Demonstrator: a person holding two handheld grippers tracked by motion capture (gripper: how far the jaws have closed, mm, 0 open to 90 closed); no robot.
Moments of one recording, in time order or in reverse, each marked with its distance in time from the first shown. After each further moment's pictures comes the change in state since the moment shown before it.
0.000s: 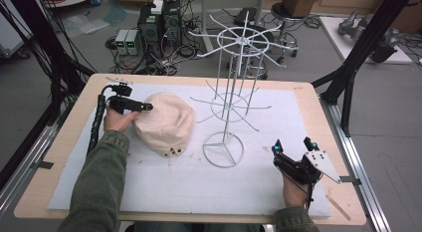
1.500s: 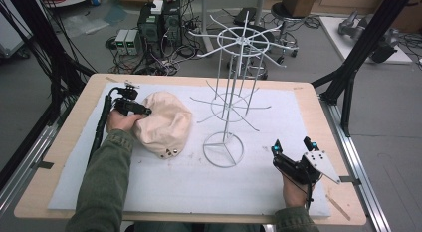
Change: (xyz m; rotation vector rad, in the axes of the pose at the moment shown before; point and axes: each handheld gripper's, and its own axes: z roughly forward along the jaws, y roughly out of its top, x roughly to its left) left arm -0.006 -0.001 0.016 0.146 0.075 0.022; right arm 0.002 0.001 -0.001 -0.005 0.007 -0.017
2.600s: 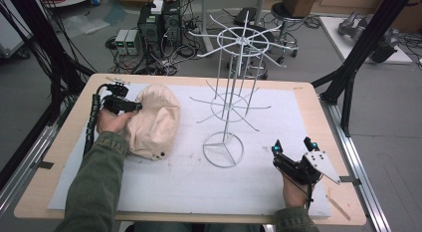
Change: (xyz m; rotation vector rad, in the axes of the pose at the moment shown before) left arm 0.001 -0.005 -0.044 -0.126 0.026 0.047; right arm 0.000 0.000 -0.001 0.002 -0.006 0.006
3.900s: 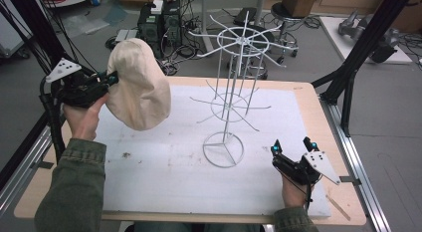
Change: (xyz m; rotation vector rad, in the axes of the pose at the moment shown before) left arm -0.025 0.006 -0.151 -0.642 -0.074 0.054; right arm 0.002 0.001 -0.001 -0.009 0.000 -0.005
